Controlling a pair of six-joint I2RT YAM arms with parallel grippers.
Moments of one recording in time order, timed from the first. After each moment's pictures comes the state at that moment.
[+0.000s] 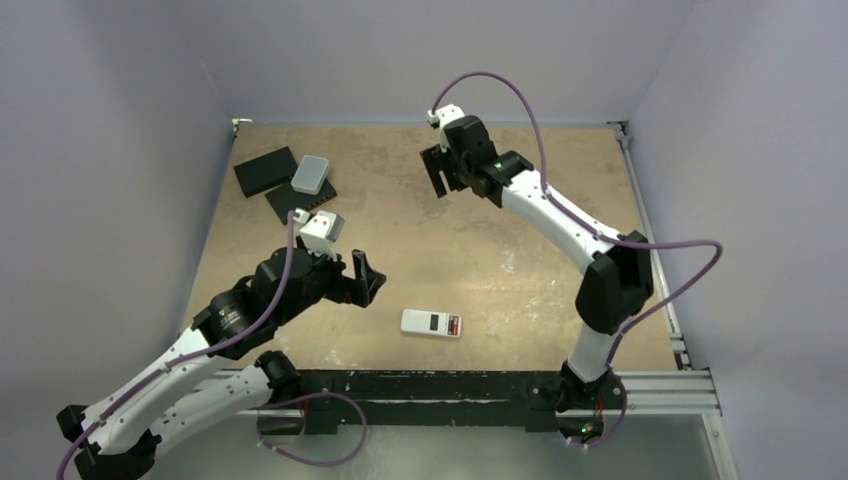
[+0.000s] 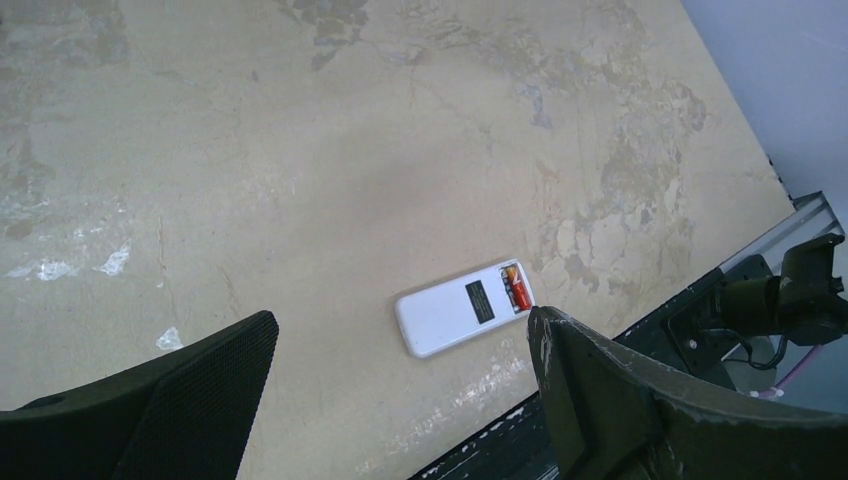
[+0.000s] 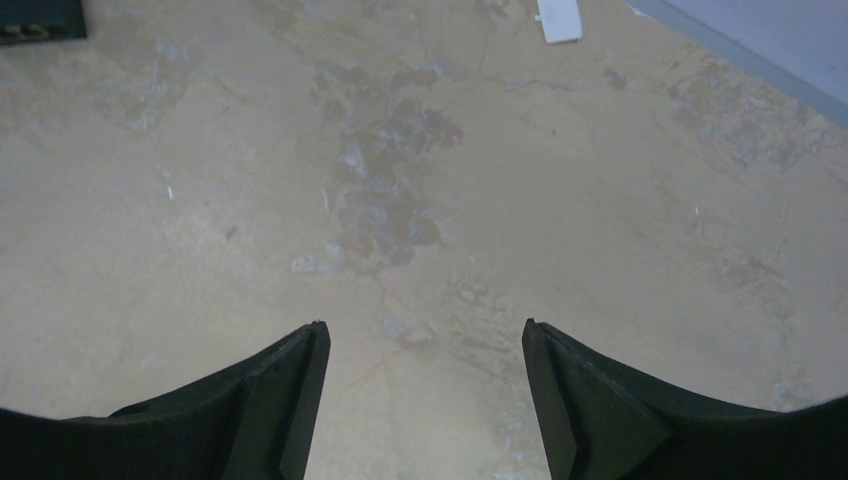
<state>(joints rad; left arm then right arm) -0.85 0.65 0.82 -0.61 -0.20 -0.47 0.62 1.74 1.60 -0.54 0.25 0.00</state>
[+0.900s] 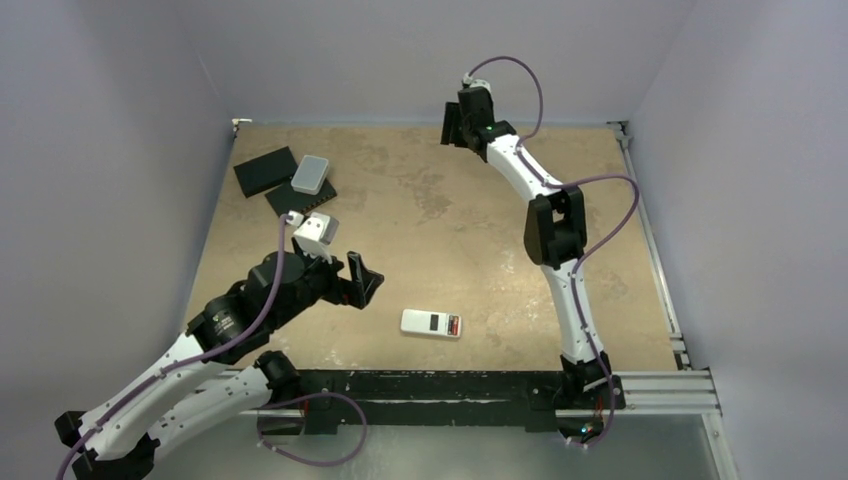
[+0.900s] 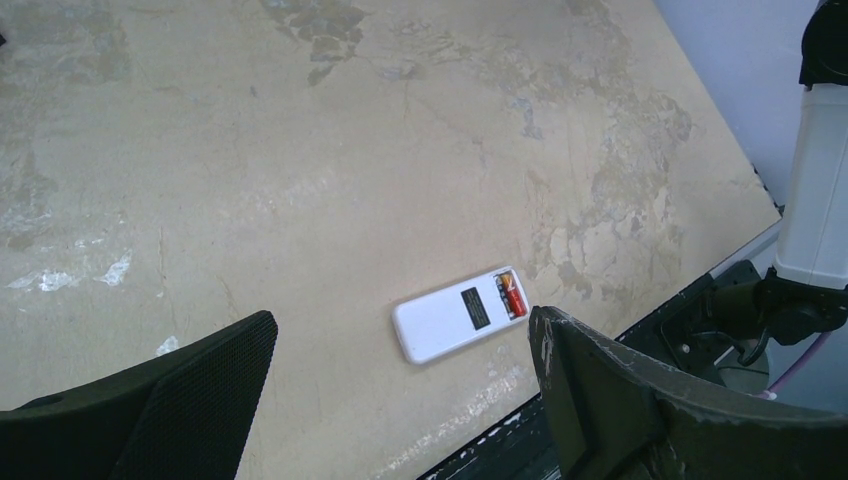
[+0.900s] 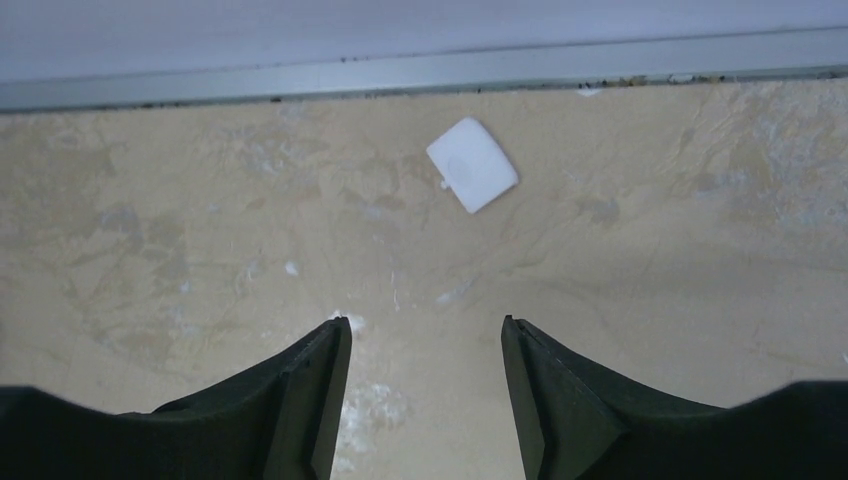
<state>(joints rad) -0.85 0.61 0.81 -0.59 -0.20 -0.46 0.39 2.44 2.27 -0.44 0.18 0.34</state>
